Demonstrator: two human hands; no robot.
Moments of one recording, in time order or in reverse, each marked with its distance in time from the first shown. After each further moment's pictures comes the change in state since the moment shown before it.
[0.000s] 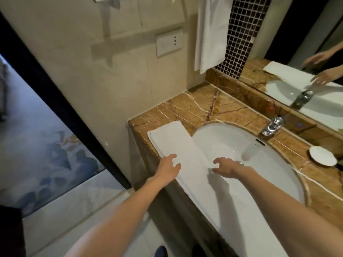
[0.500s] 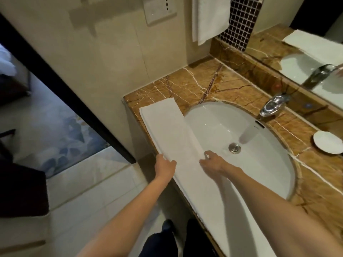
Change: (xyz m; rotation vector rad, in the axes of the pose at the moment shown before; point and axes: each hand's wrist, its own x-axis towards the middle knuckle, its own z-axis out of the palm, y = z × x) left_hand -0.043 0.010 0.109 -0.307 0.338 -0.408; right_hand -0.002 0.058 0.058 0.427 -0.117 -0.022
